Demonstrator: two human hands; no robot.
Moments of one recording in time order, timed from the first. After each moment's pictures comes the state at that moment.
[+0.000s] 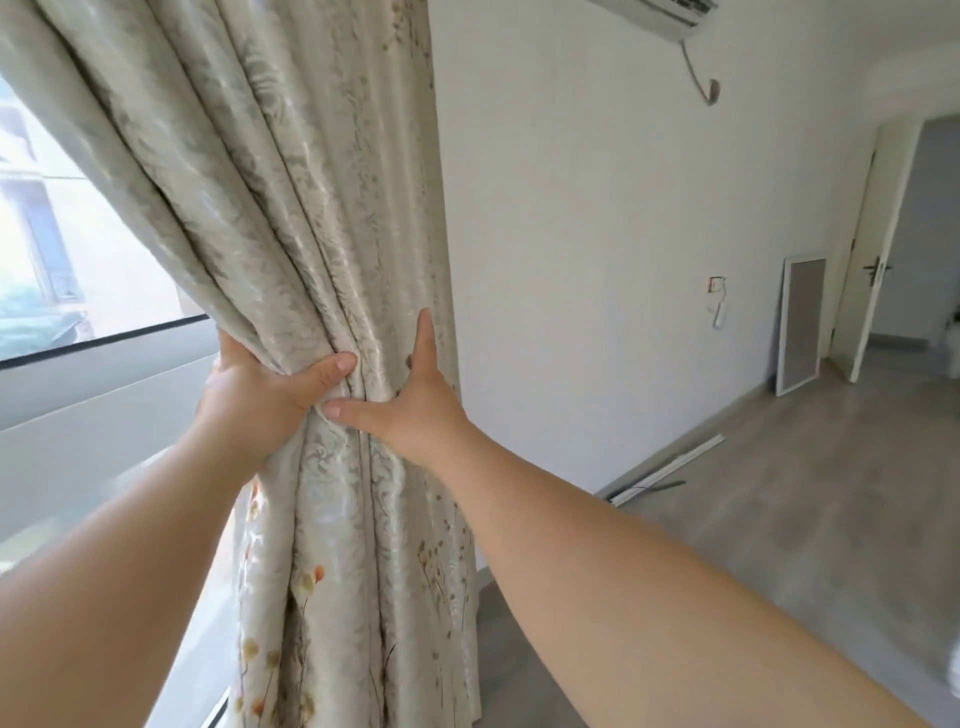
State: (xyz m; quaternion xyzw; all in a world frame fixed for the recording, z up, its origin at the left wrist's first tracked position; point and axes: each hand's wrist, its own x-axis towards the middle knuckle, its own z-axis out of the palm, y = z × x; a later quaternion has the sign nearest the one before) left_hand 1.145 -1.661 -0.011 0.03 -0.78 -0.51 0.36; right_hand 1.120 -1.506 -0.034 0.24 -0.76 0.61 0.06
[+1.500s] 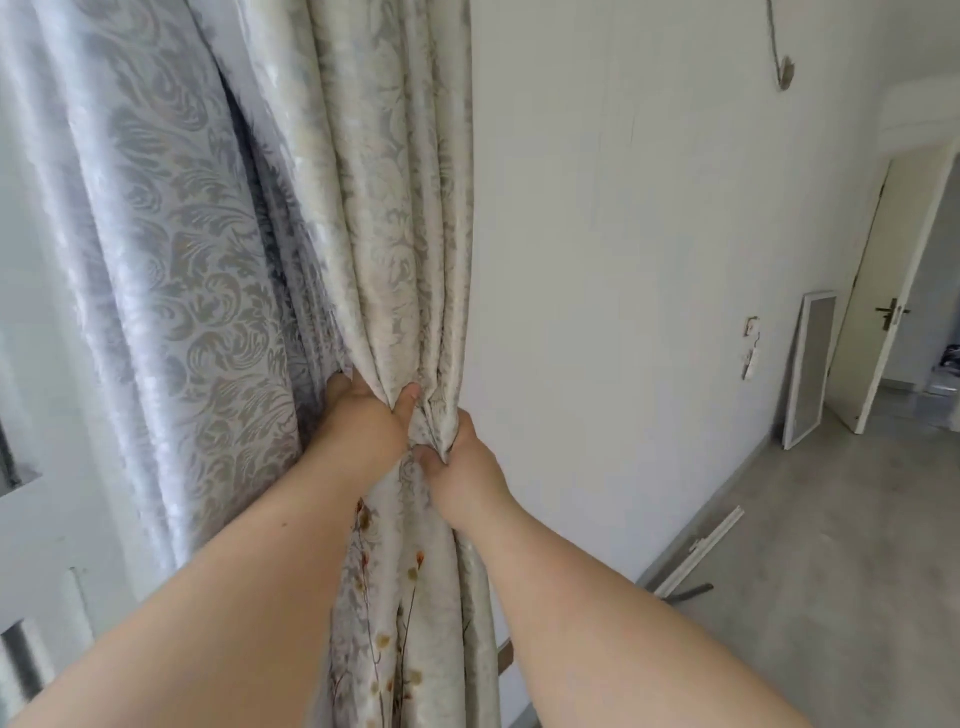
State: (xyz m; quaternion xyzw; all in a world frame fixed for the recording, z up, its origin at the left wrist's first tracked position) left_hand 0.445 -1.576 -0.021 0.04 -0.87 -0.43 0.24; right_hand 0.453 -1.466 -0.072 0.13 -0.83 0.53 0.12
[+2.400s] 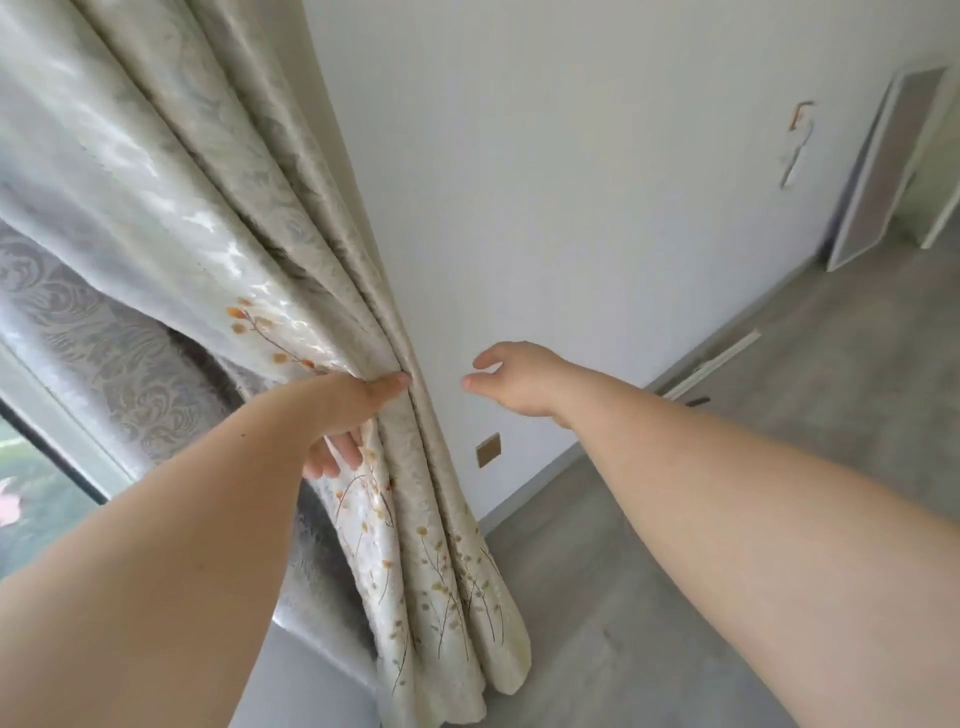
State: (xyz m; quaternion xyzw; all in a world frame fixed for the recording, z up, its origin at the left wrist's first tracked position) left_hand 0.563 -1.489 -0.134 0.18 -0.94 -0.20 -0.22; right_hand 0.539 -1.280 -0.160 0.09 -0.92 0.37 -0.11
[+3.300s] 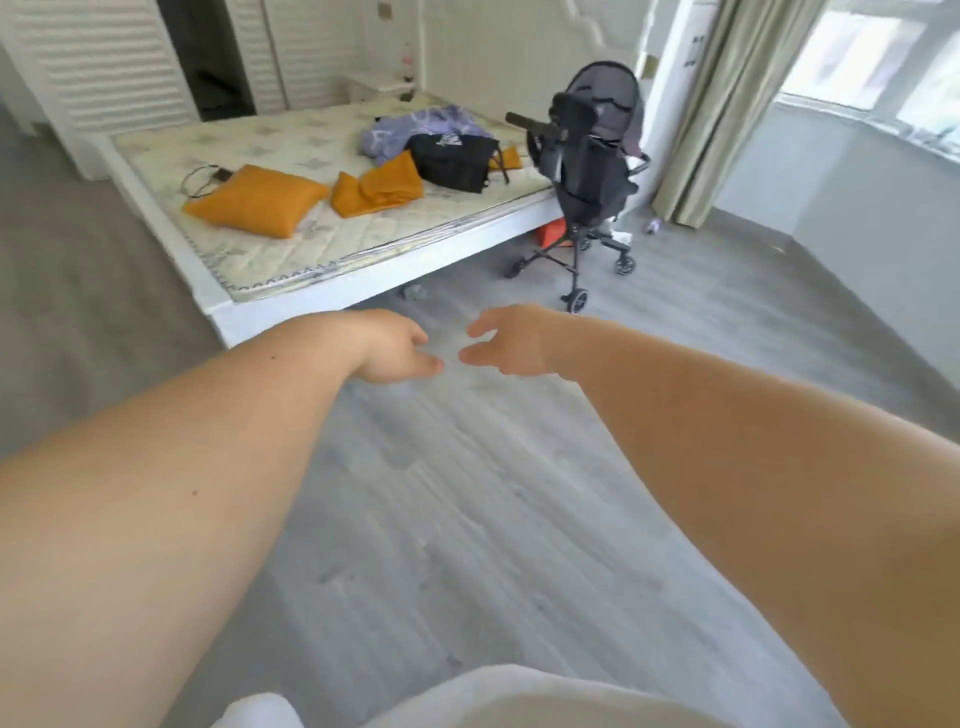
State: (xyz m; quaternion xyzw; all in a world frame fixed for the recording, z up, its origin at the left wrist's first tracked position) left_hand 1.161 -0.962 -0.191 -0.78 -0.60 0.11 -0.17; right_hand 1.337 -0.981 -0.184 -0.61 -0.75 0.24 0.00
